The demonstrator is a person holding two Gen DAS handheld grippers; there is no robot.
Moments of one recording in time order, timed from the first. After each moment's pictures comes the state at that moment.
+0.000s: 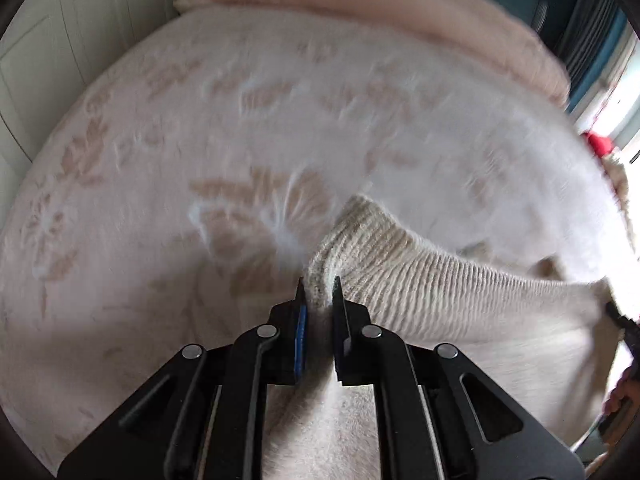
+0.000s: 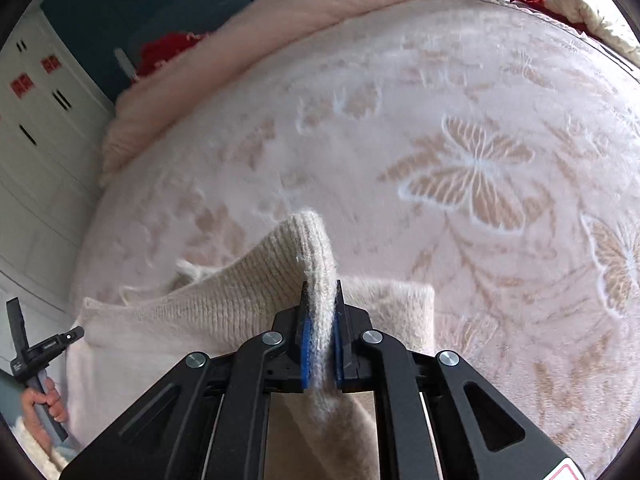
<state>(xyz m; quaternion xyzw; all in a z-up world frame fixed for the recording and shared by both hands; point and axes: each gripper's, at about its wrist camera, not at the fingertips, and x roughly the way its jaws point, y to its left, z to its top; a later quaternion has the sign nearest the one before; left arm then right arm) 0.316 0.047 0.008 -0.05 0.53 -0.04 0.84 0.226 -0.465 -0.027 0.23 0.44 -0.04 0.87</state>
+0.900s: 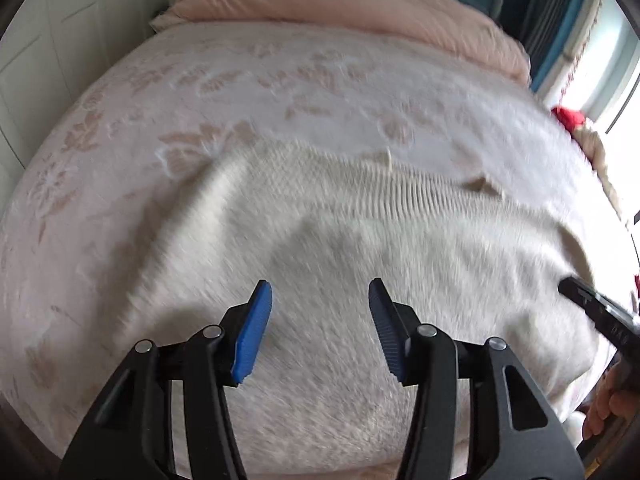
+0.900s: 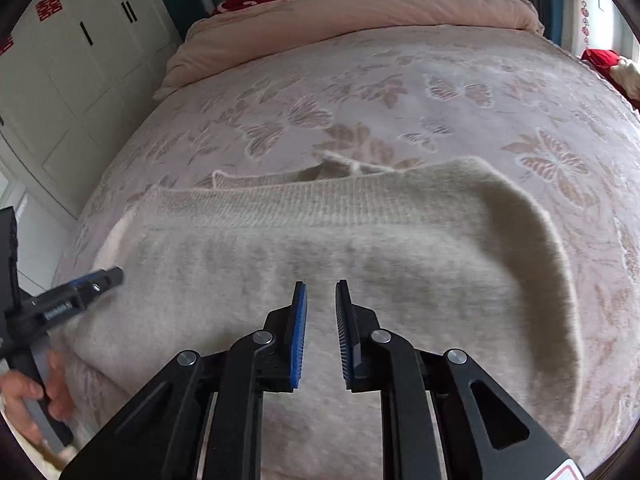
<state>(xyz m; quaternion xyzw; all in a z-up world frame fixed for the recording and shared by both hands) 0.205 -0.014 0.027 -0.03 0.50 -0.09 0.86 0.169 -0.310 -0.001 0.11 0.47 0.04 0.88</state>
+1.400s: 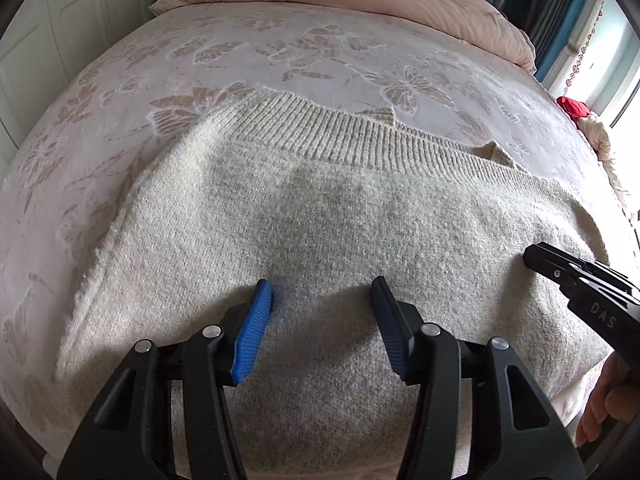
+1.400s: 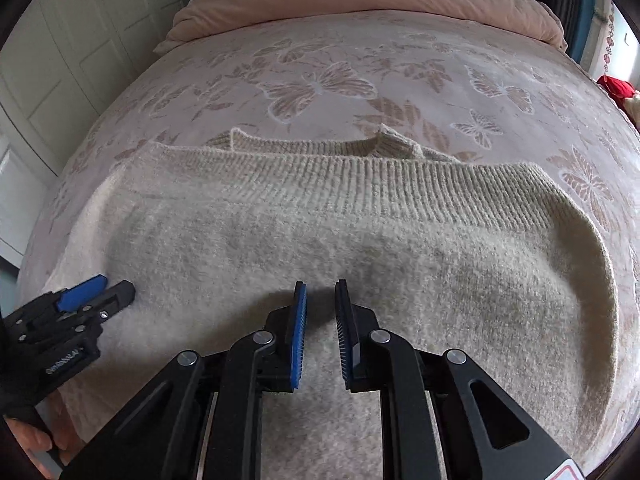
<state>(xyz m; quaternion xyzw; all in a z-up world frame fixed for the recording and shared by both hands) 0.192 -0.018 0.001 -0.03 0.51 -0.08 0.86 0.196 -0.261 -0.022 0.04 0.51 0.03 0.86</state>
